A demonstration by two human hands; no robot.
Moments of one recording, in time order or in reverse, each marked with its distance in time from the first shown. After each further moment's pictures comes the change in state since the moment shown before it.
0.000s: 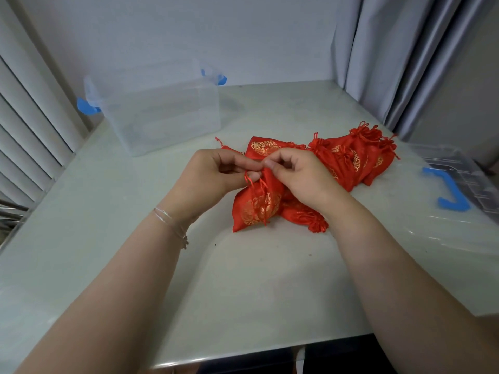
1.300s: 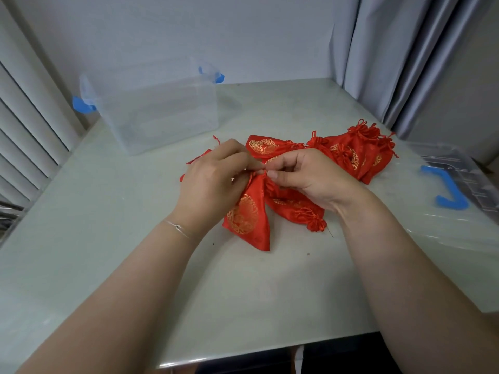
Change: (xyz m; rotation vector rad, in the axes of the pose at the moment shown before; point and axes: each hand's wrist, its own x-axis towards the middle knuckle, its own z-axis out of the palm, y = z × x) left_hand 0.007 -0.024 0.008 0.681 0.255 0.693; right_hand -0.005 -0.004 -0.017 0.319 -0.182 0.151
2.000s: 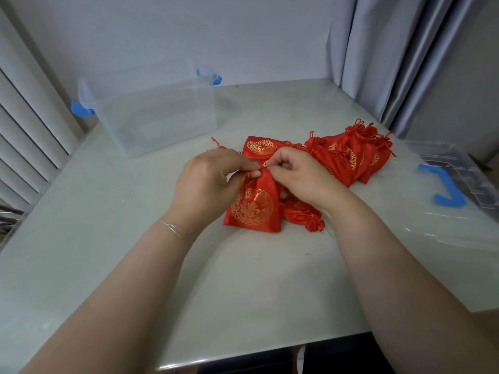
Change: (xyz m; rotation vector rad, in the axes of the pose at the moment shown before) left_hand 0.003 0.001 -0.004 -0.044 -0.032 -0.016; right_hand 0.003 0.000 0.010 -0.362 0.217 0.038
